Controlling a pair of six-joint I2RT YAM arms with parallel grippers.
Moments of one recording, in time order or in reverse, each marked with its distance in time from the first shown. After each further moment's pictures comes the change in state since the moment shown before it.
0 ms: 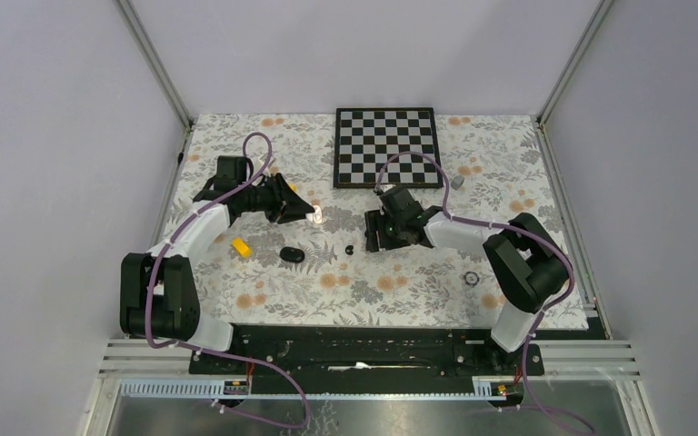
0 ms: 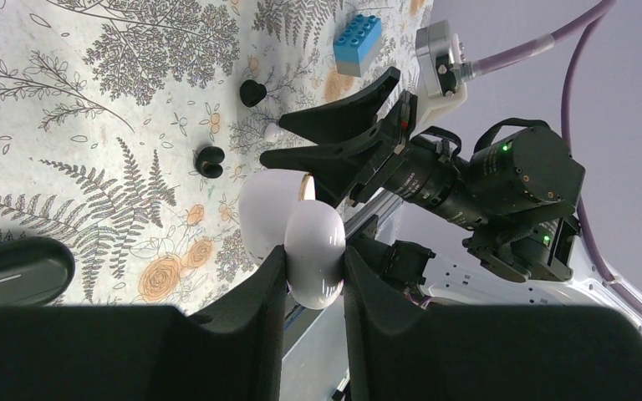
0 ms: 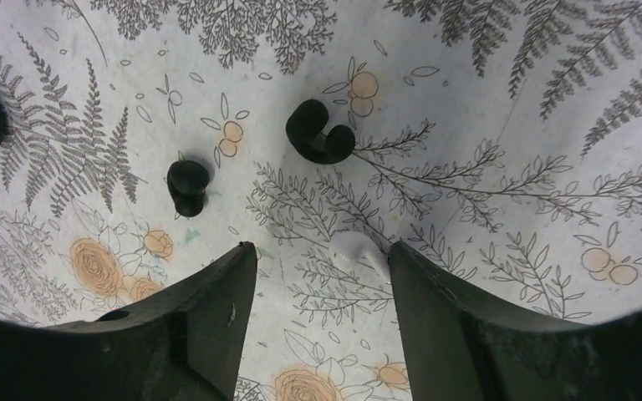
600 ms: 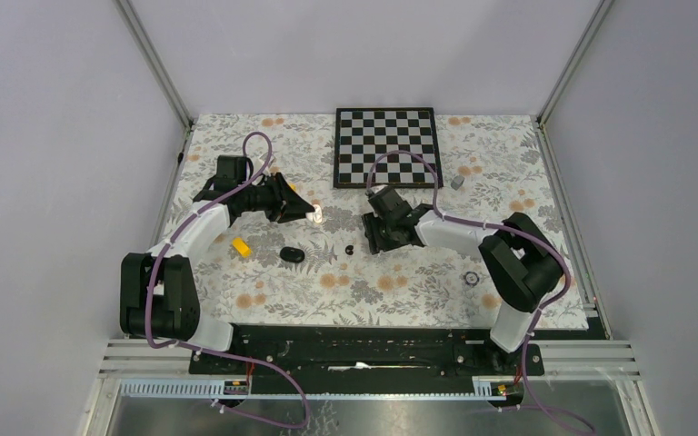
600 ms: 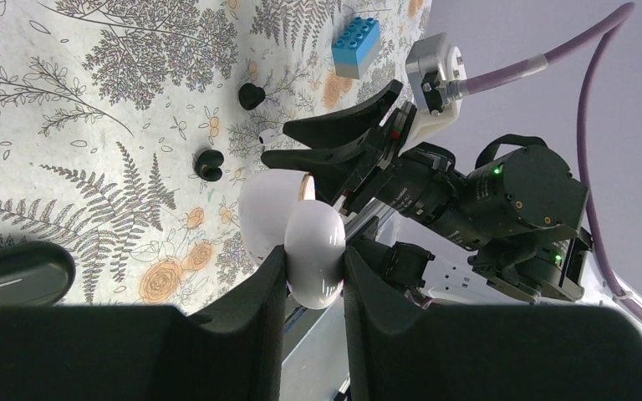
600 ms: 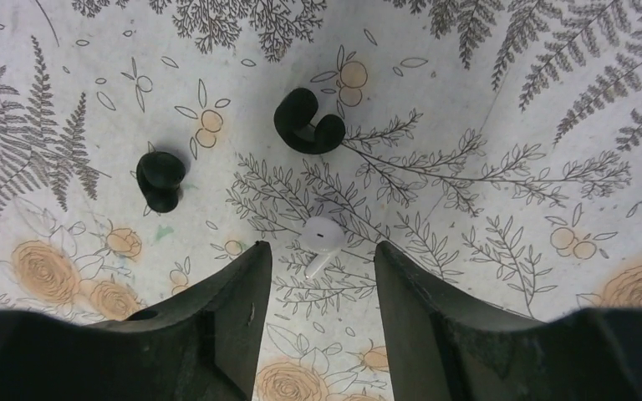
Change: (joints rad) left arm 0.000 0.000 0.000 0.011 0.000 0.000; right arm 0.055 0.009 0.054 -0.113 0.111 -0.041
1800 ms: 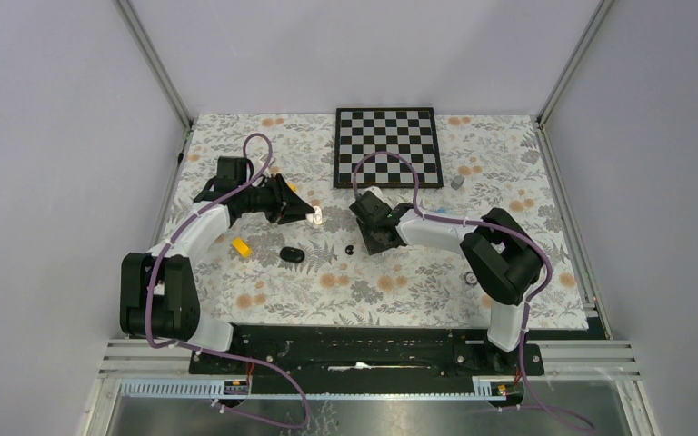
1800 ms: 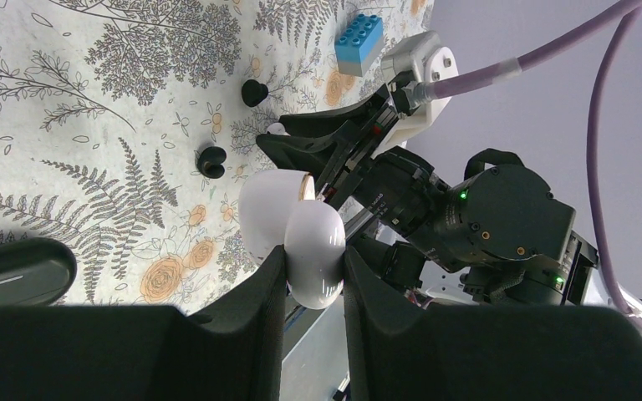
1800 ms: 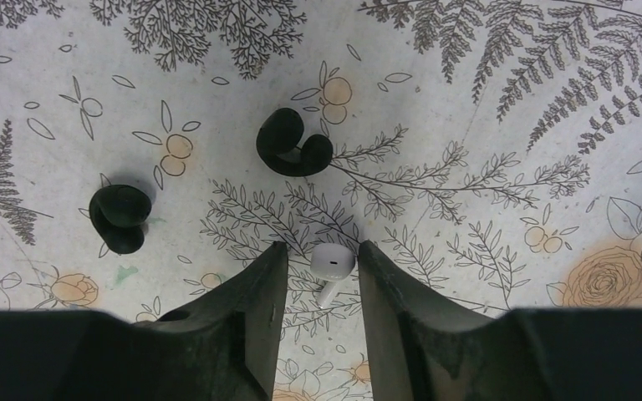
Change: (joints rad) left arm 0.000 0.000 -0.010 0.000 0.001 0.000; right arm 0.089 0.117 0.140 -0.132 0.226 -0.012
